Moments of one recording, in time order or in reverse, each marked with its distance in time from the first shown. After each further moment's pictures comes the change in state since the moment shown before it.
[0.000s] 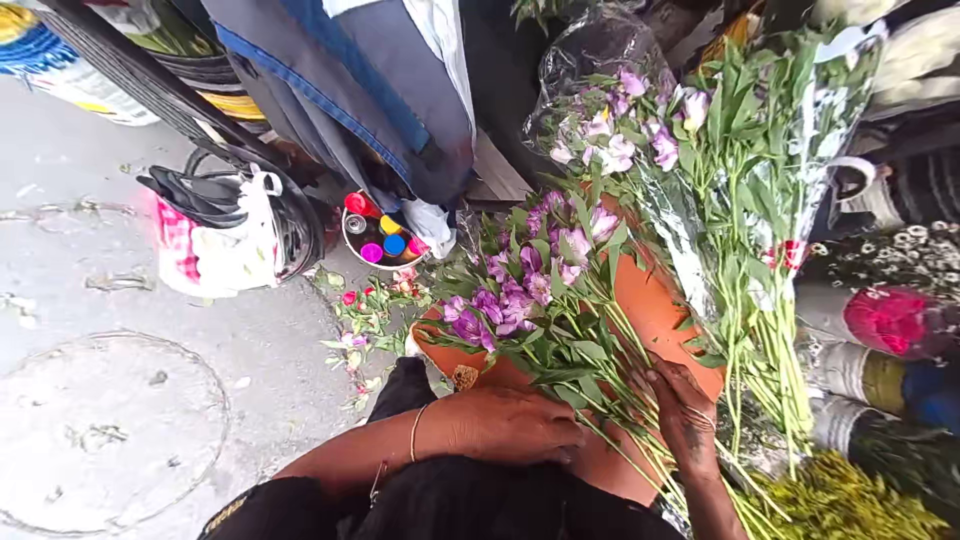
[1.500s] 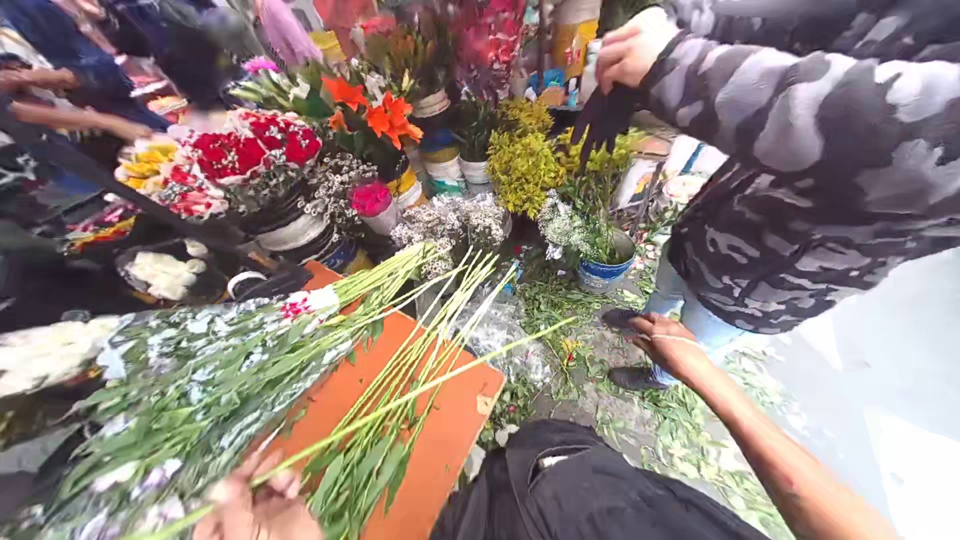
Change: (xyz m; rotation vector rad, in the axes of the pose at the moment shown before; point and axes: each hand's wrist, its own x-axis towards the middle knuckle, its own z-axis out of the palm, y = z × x) left_hand 0.114 0.147 0.047 -0.538 0.529 0.021; right_hand -0.516 -0.109 0.013 -0.396 0.747 1.188
